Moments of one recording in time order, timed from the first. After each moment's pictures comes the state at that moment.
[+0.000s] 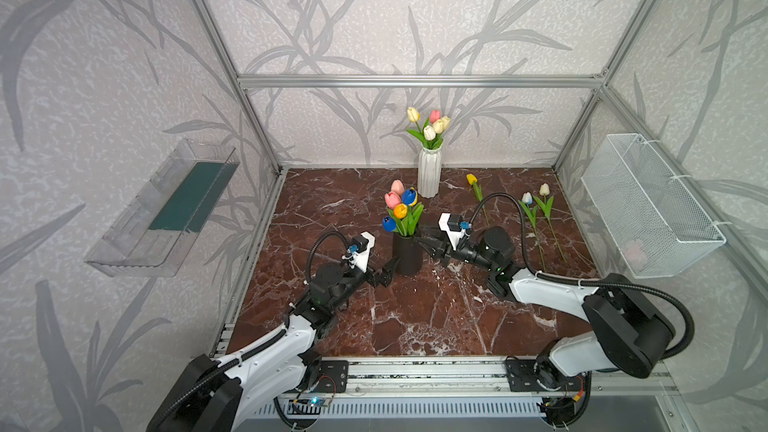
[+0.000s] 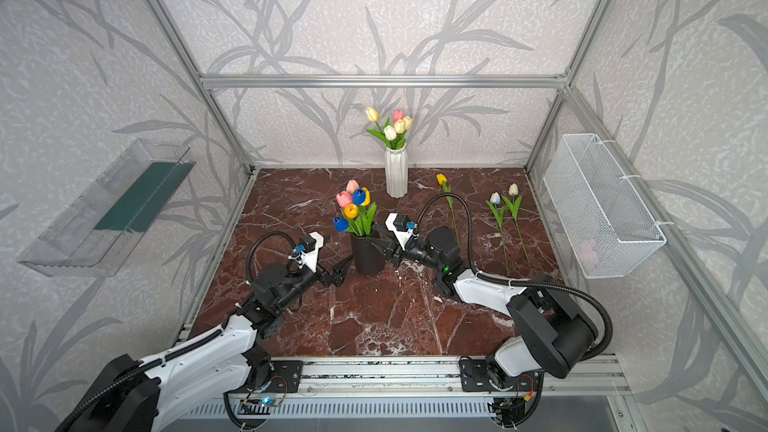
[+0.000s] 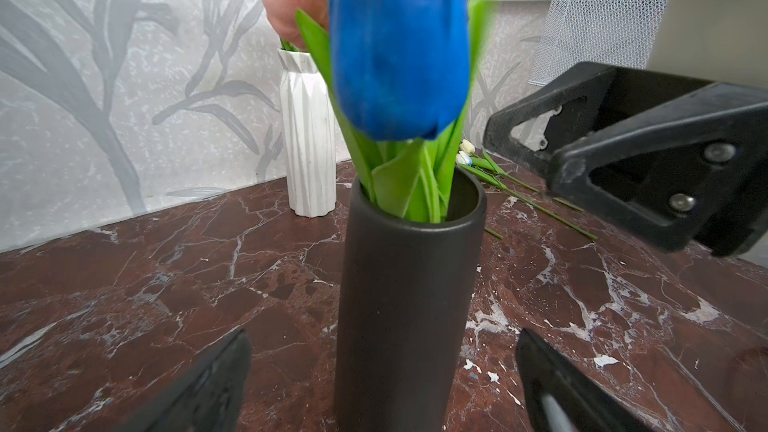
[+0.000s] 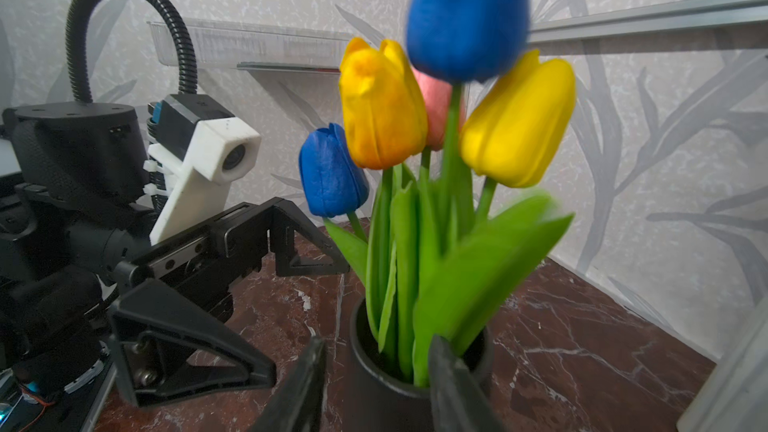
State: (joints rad) left arm -0.54 0.94 0.21 0.69 0.15 -0.06; right arm 0.65 1.41 0.60 0.90 -0.51 0.02
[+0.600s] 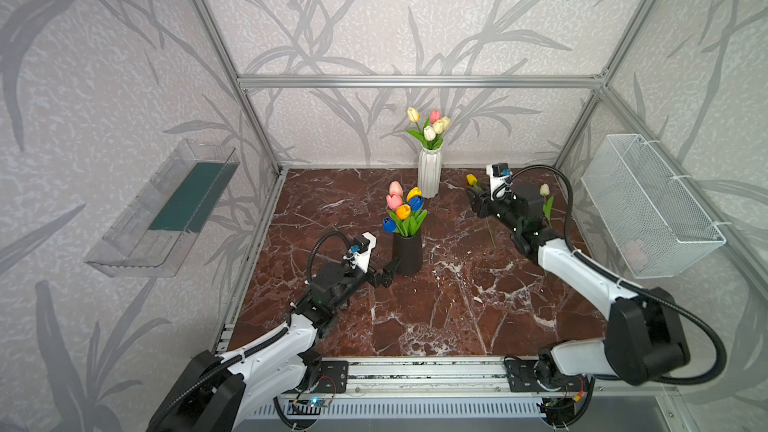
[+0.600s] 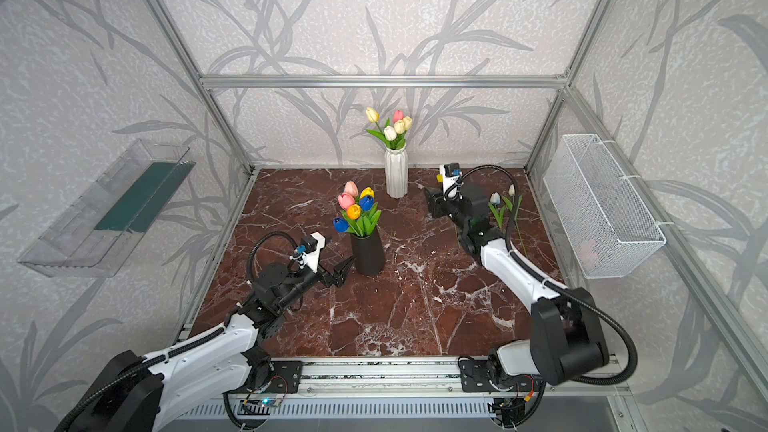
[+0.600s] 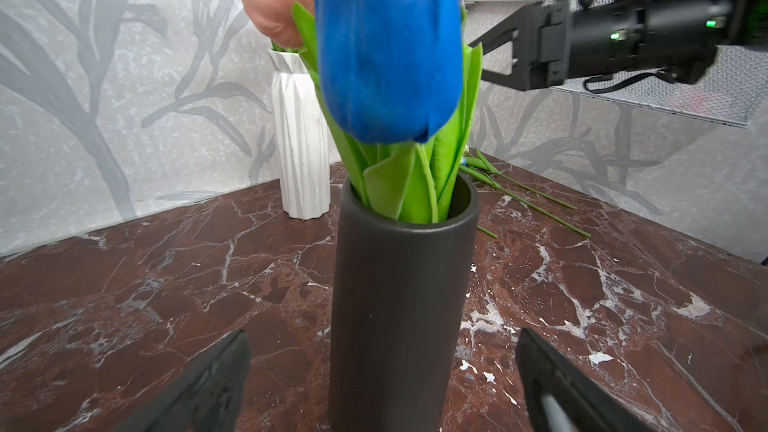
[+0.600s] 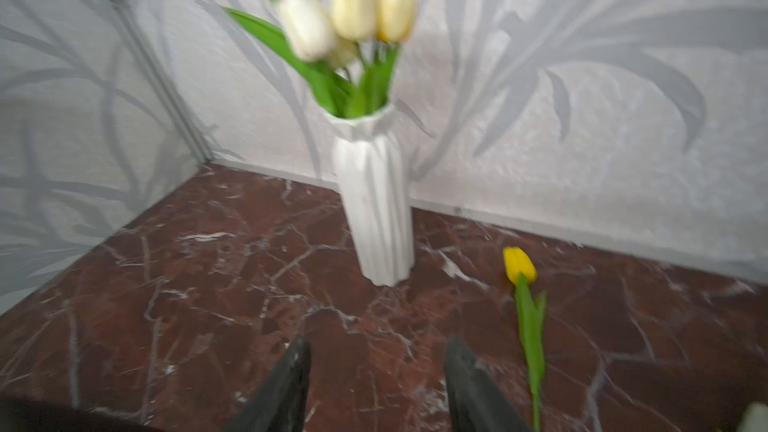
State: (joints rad) left arm -0.54 0.97 0.21 0.72 0.18 -0.06; right arm 0.24 1.47 0.99 0.14 -0.14 0.11
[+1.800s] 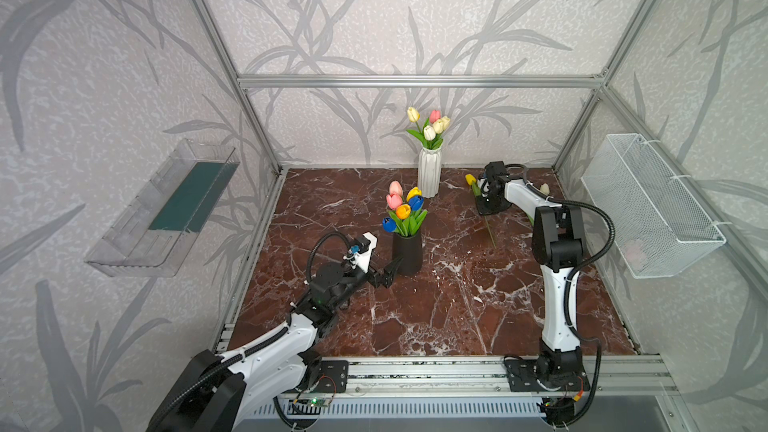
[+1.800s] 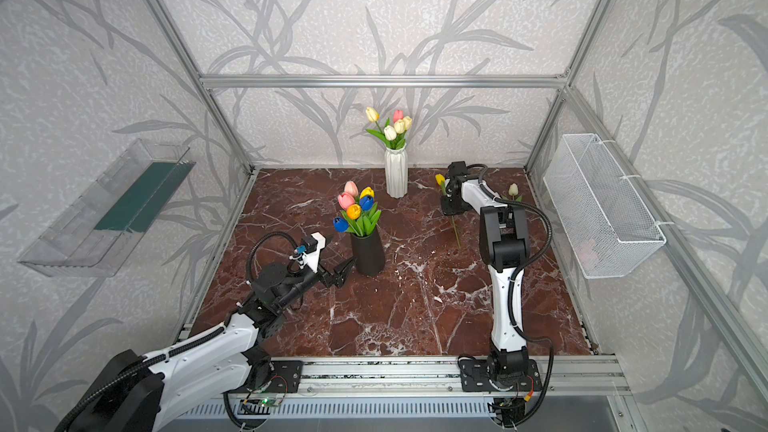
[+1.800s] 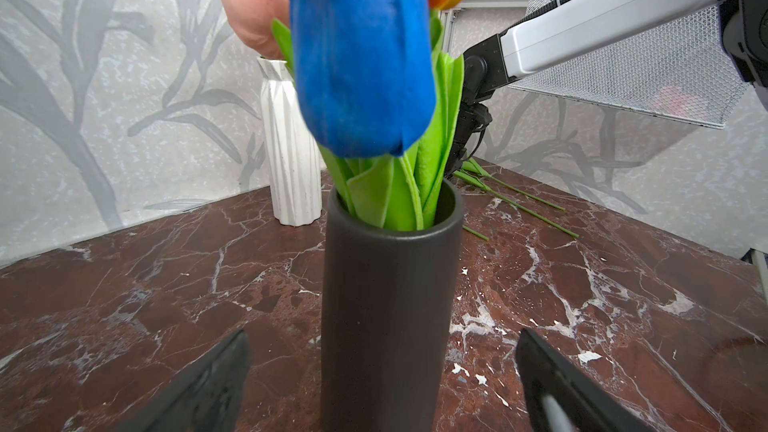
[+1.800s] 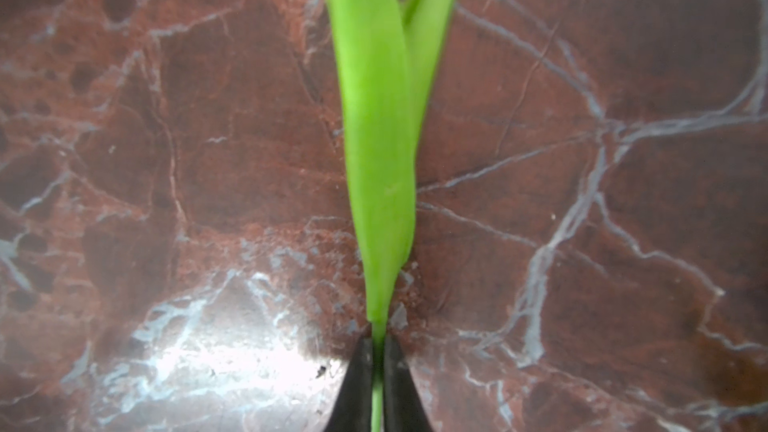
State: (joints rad) left arm -0.54 0.97 0.21 0.73 0.21 -0.05; right arm 0.13 2.30 1.81 -0.72 -0.01 -0.02
